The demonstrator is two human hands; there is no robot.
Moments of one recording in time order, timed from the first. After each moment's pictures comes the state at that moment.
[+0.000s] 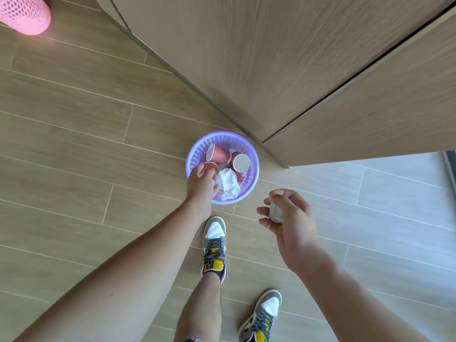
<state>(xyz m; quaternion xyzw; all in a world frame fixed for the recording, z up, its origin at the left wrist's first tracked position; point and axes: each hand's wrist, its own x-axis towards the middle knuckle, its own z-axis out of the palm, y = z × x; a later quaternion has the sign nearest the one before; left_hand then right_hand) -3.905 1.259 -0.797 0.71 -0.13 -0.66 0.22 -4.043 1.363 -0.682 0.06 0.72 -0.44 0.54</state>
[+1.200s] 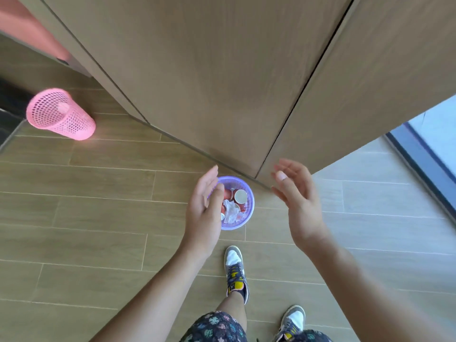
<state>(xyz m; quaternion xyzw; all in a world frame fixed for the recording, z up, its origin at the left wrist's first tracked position) -3.888 1.291 -0.466 0.51 -0.49 -0.63 0.32 -4.053 1.363 -0.465 -0.17 0.67 -0.60 0.41</state>
